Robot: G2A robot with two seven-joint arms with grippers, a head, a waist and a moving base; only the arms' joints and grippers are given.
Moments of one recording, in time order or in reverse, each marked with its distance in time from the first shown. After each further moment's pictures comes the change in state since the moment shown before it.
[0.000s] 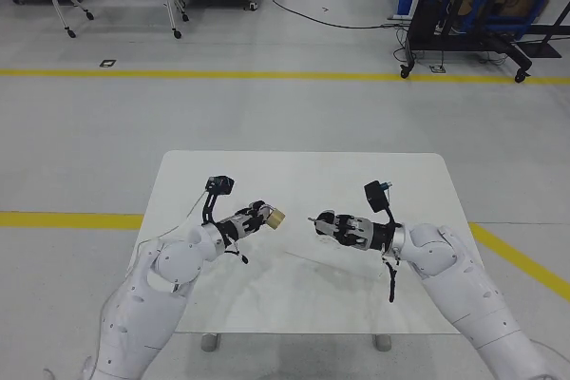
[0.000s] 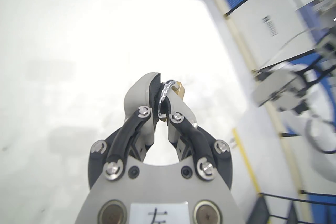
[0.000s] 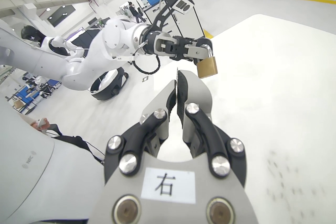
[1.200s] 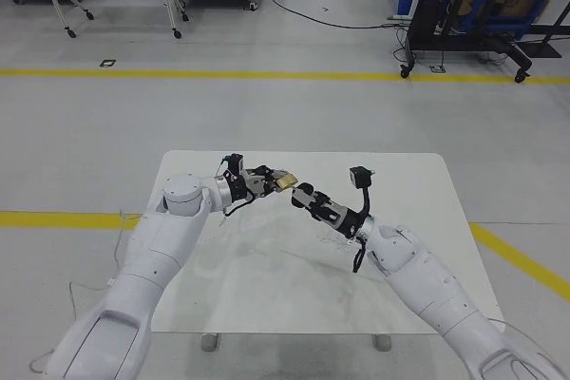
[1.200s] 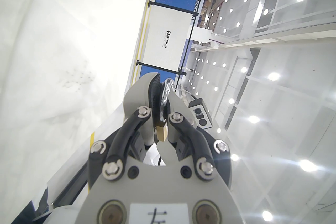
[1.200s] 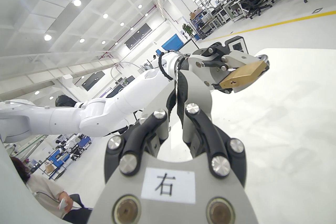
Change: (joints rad) left arm -0.503 -0.133 0.174 0.717 -0.827 0.307 -0.223; right arm 0.115 -0.106 -0.194 0.143 0.169 0.114 -0.292
